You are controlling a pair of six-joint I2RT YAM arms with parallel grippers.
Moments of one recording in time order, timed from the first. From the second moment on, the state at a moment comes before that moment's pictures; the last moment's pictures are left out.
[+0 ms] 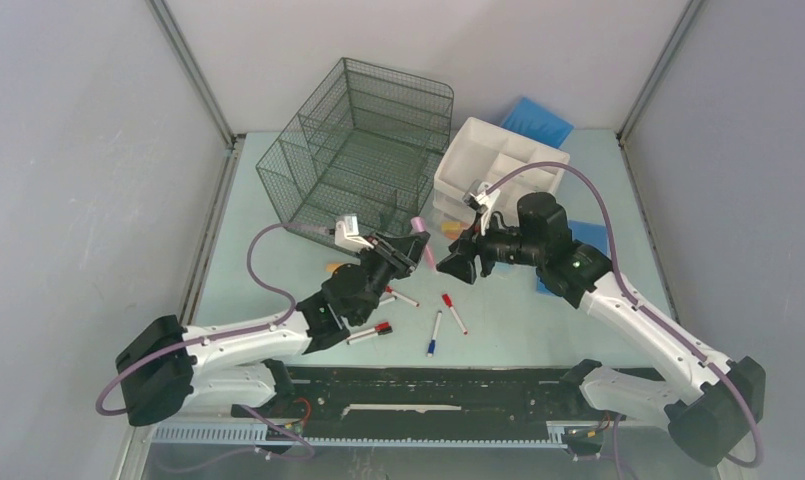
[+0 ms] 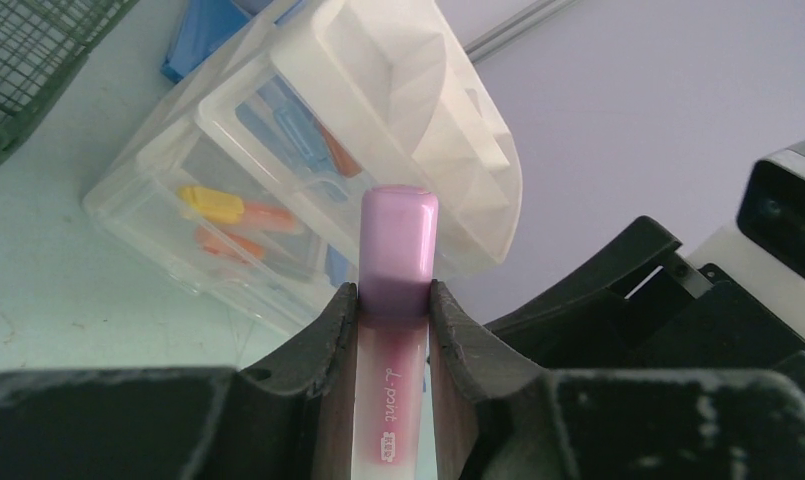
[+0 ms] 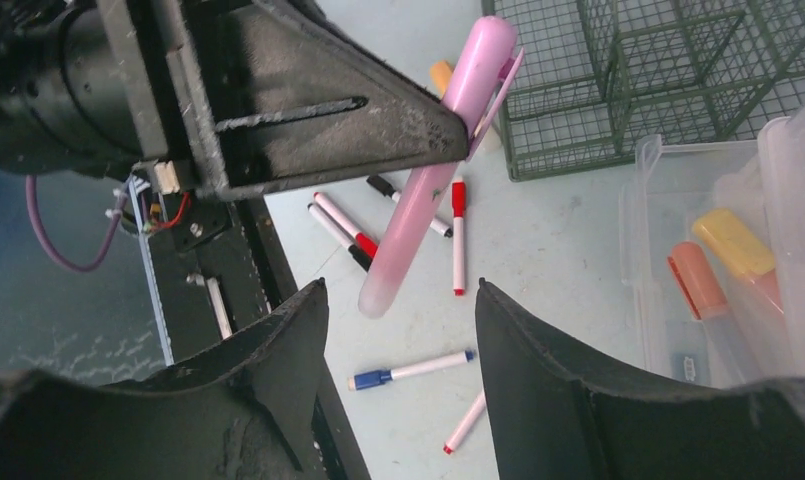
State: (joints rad) left arm -1.03 1.13 0.54 0.64 -0.56 -0.97; right arm 0.61 1.07 0.95 -0.29 -0.57 0.05
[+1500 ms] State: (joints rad) left arm -1.09 1.20 0.57 0.83 -0.53 -0.80; right arm 0.62 1.14 0.94 -0.21 -0.48 0.17
